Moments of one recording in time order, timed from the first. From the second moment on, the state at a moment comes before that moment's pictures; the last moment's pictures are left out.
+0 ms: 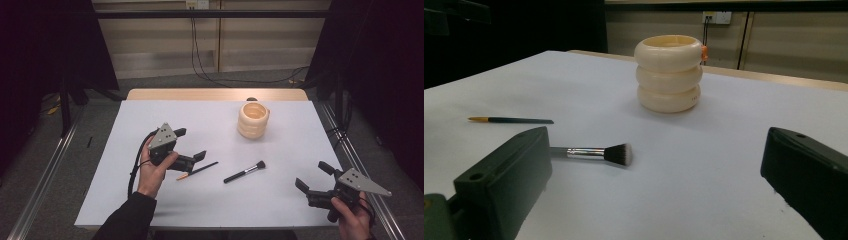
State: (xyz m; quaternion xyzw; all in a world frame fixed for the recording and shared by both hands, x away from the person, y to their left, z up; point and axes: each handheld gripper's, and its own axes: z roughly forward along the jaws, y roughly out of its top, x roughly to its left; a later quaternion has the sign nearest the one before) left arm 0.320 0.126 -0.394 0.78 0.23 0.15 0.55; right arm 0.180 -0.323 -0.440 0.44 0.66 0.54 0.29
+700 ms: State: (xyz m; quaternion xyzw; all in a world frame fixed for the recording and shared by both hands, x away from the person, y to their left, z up) left arm 0.338 0.123 -0.406 0.85 0.27 0.12 0.43; right arm 0.180 -0.322 -0.440 0.43 0.66 0.54 0.29
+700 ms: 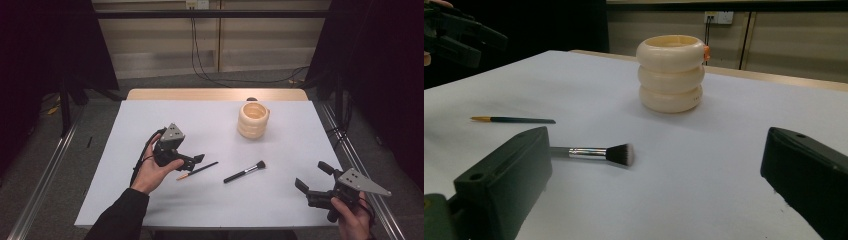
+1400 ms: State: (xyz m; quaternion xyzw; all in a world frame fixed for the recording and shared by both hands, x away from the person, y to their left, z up) left arm 0.359 0.115 -0.412 0.91 0.27 0.06 0.32; right arm 0.180 -0.321 -0.441 0.44 0.66 0.53 0.29
